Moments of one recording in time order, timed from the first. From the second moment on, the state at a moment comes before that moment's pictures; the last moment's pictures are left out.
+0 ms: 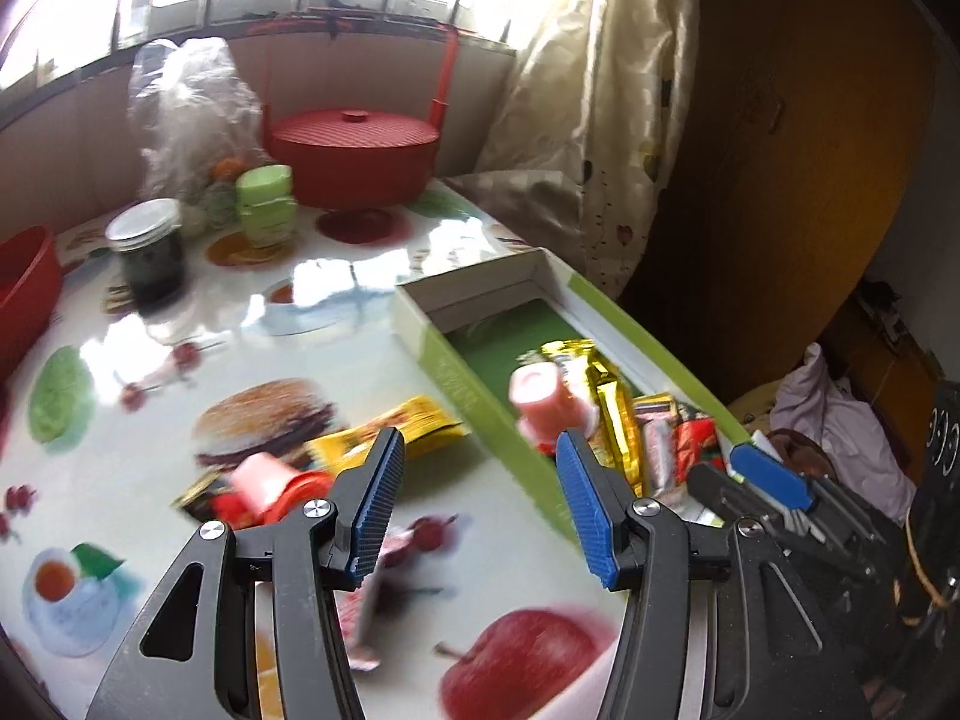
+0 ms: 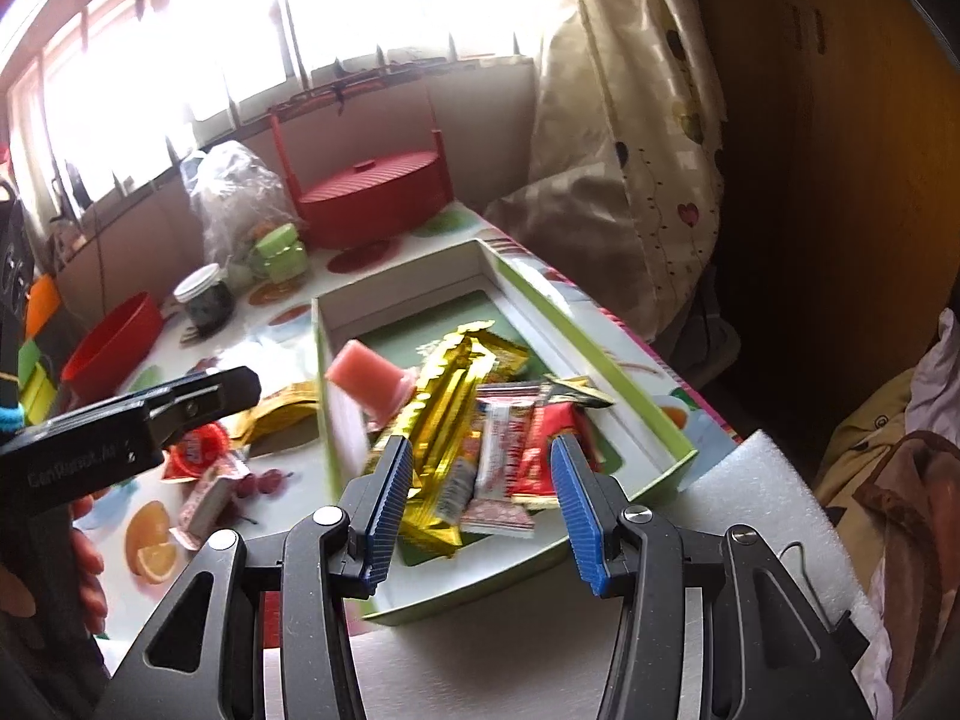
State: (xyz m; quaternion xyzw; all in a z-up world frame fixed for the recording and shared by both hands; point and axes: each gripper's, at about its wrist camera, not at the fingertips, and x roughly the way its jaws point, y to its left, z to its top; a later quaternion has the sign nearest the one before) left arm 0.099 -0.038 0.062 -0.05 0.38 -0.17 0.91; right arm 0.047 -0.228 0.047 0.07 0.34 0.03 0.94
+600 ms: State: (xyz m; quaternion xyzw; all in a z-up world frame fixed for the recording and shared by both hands) left arm 0.068 0.054 0.053 -0.10 0.38 -0.10 0.91; right arm 0.046 -0.167 0.044 0.05 0.36 0.10 0.93
